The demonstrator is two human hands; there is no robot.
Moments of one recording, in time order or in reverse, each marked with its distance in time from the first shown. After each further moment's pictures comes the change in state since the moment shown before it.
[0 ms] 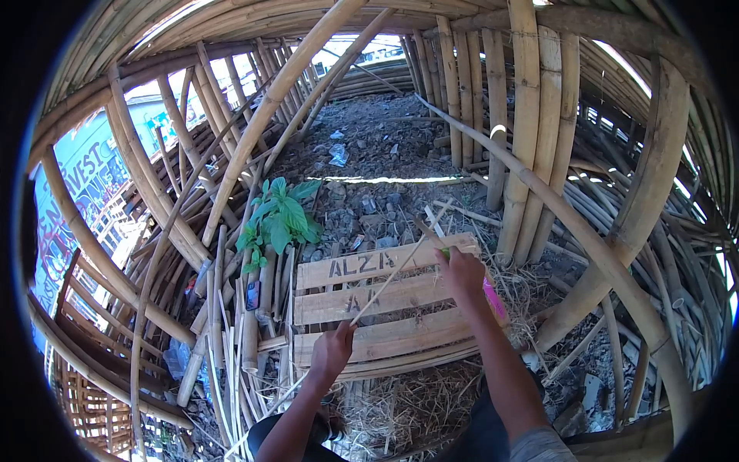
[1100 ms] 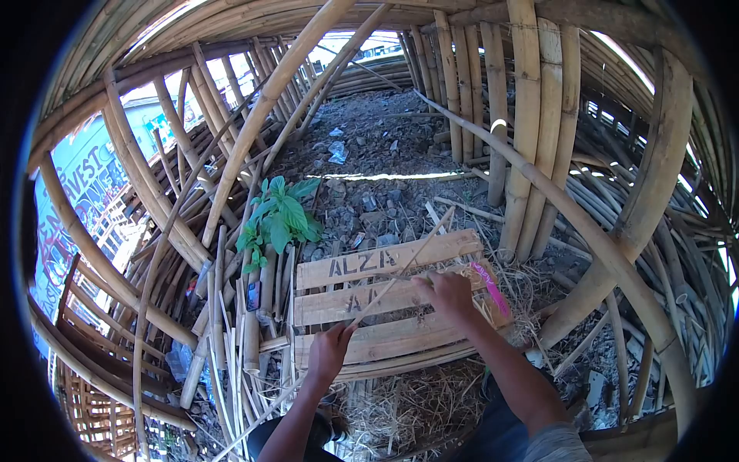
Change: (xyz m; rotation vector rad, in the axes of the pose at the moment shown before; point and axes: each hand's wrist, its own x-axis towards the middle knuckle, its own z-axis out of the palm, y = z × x) left_hand 0.004 0.012 -0.020 -0.098 -0.089 -0.212; right_hand -0.033 -0.011 -0.004 0.132 -0.237 -0.270
